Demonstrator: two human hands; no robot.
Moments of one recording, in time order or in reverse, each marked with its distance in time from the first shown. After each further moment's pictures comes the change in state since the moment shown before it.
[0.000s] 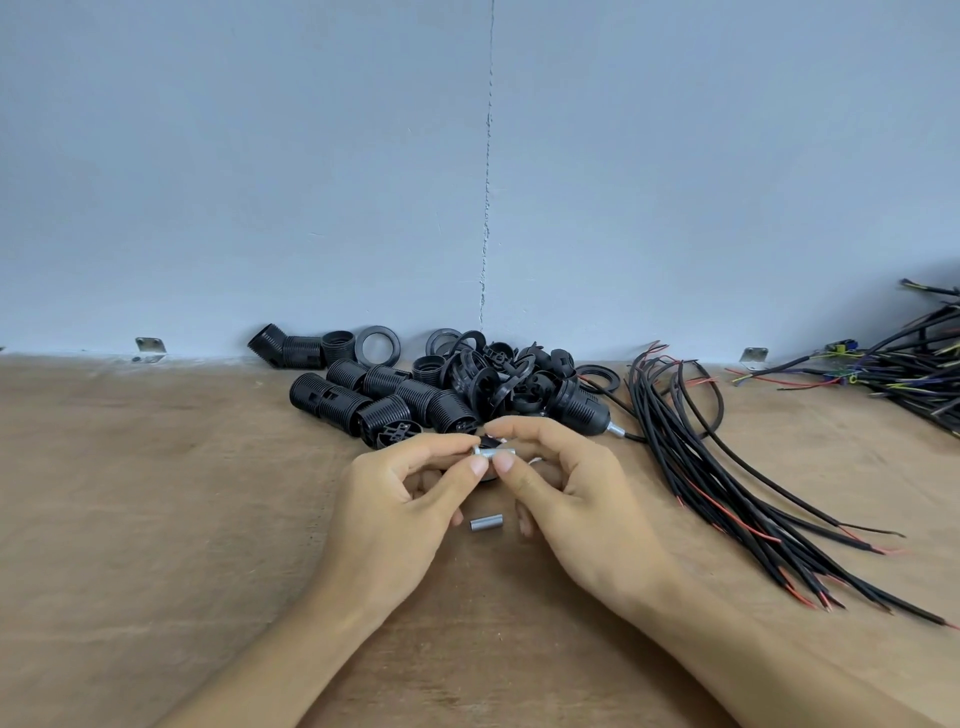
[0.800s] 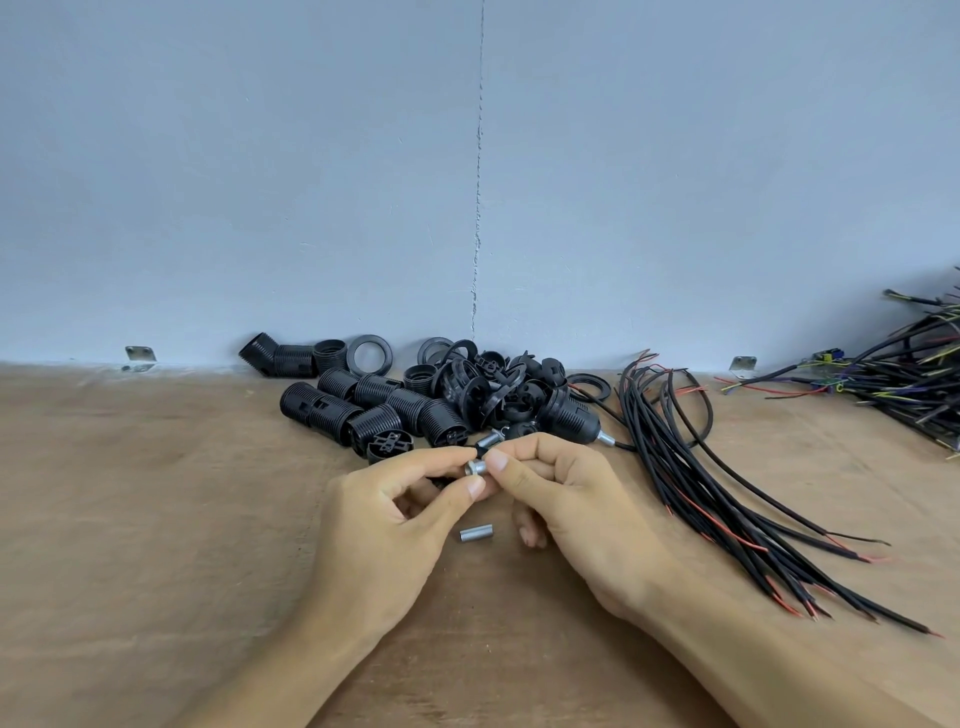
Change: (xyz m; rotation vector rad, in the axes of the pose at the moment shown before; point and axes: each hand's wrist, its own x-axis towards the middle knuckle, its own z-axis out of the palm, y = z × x) left_hand -0.007 0.006 0.001 0.123 0.037 0.121; right_hand 0.007 0.000 -0.008 0.171 -0.075 0.168
